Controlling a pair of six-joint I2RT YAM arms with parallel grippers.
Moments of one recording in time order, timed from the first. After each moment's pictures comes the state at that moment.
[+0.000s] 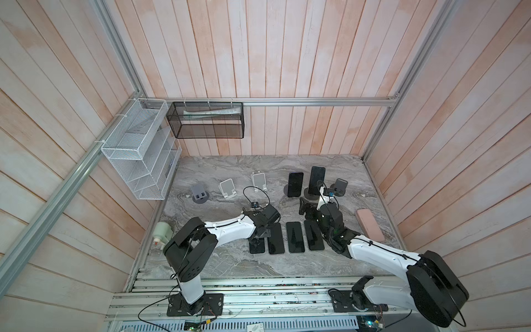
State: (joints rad) left arm -0.83 1.76 1.05 -0.58 -0.33 -0.83; right arm 0.62 1.25 0.51 0.41 0.39 0.46
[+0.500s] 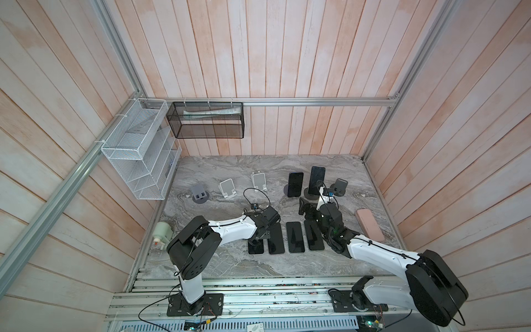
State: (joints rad) left arm -0.82 1.79 1.05 -0.57 -0.35 -0.83; right arm 0.62 1.25 0.51 0.41 0.38 0.47
